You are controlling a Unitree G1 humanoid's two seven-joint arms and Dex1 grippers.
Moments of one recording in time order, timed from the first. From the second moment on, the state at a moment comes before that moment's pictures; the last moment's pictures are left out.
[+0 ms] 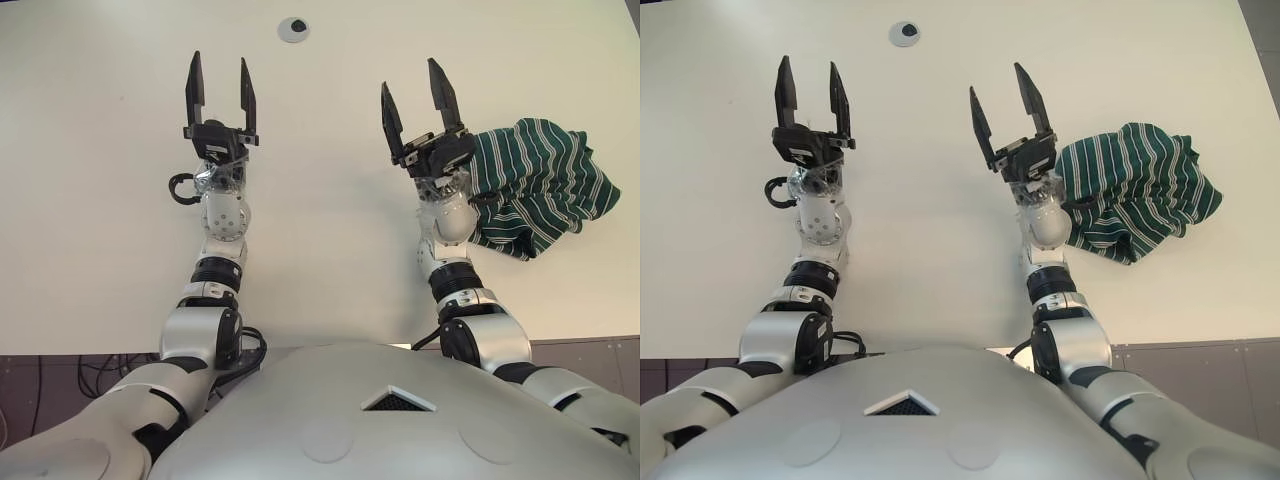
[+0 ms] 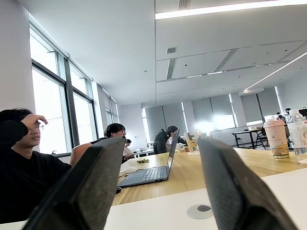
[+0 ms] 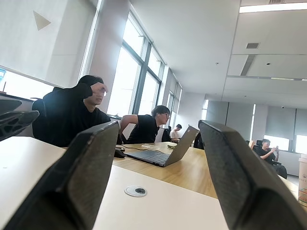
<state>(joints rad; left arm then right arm) -0.29 0.11 0.04 0.88 0.18 -1.13 0.13 -0.26 0.02 0.03 0.80 0.07 -1.14 0.39</state>
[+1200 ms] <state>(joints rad) -0.35 0.11 0.01 0.98 0.23 -1.10 0.21 -0.35 0.01 0.02 0.96 0.08 -1.12 0.43</state>
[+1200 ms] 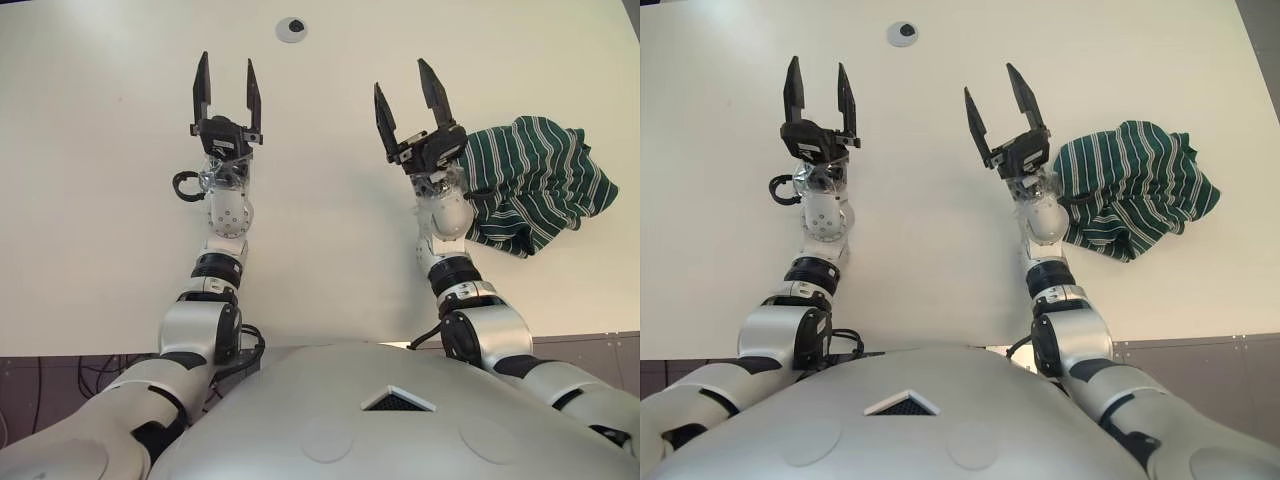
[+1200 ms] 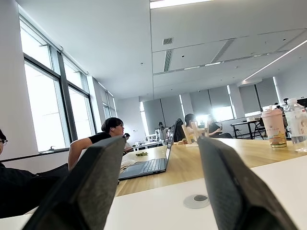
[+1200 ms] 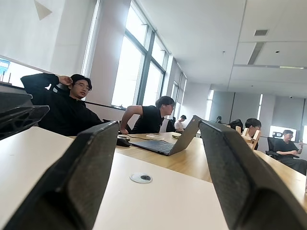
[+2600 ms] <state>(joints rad) -0.38 0.08 -0.03 1.01 0.21 -1.12 0.22 0.26 -0.73 -0.37 0.17 -0.09 -0.12 0.45</state>
